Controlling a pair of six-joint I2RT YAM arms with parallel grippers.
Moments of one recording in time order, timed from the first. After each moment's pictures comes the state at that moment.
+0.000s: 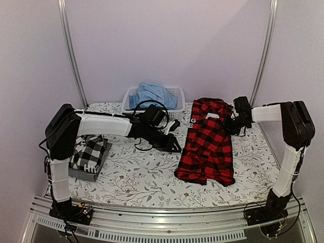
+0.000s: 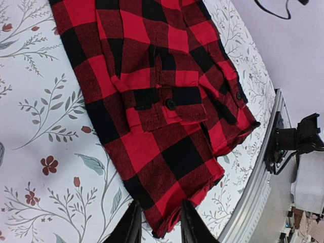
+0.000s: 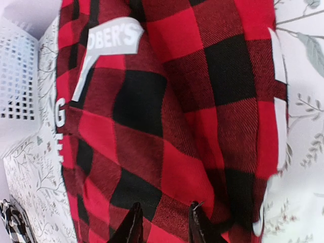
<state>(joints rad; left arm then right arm) -0.83 2.04 1.44 -0.27 0.47 -0.44 0.18 1.98 1.25 -0.23 -0.21 0.63</state>
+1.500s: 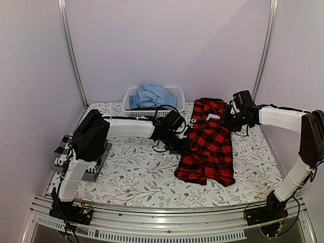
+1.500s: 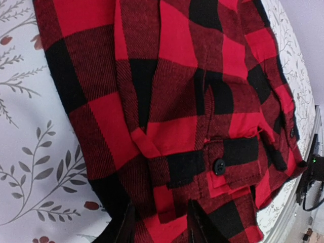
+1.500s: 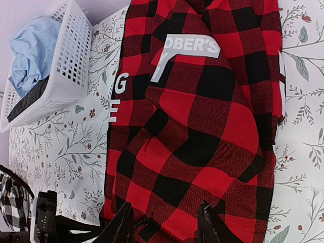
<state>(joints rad) -0.89 2.36 1.82 -0.42 0.33 -0.45 0.32 1.63 1.11 -0.31 -0.09 0.59</state>
